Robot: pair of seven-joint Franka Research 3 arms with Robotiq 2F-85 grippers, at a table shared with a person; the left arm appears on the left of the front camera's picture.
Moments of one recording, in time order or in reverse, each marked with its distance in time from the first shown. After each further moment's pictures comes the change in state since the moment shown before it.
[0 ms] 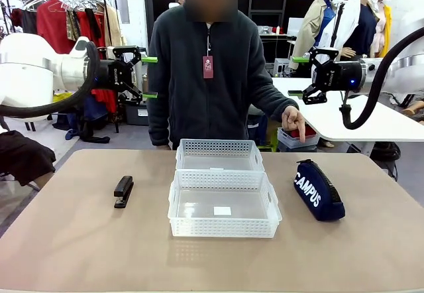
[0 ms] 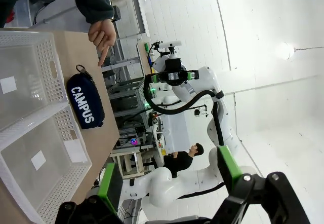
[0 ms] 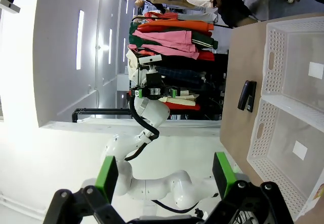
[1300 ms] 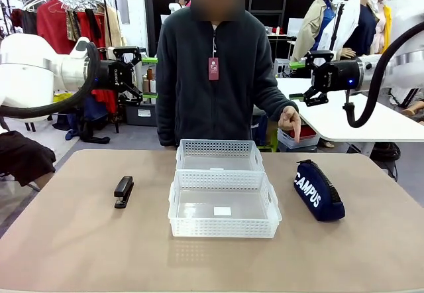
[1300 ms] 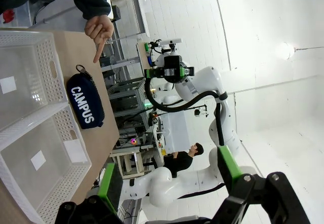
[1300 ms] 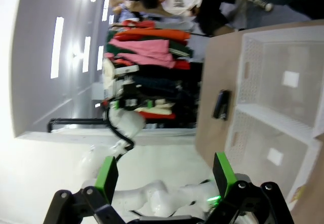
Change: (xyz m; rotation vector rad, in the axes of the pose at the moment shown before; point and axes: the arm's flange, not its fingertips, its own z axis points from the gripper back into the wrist) left arm 0.000 0.000 0.000 0.000 0.000 0.000; right arm 0.010 0.005 0.000 -0.158 -0.053 0.048
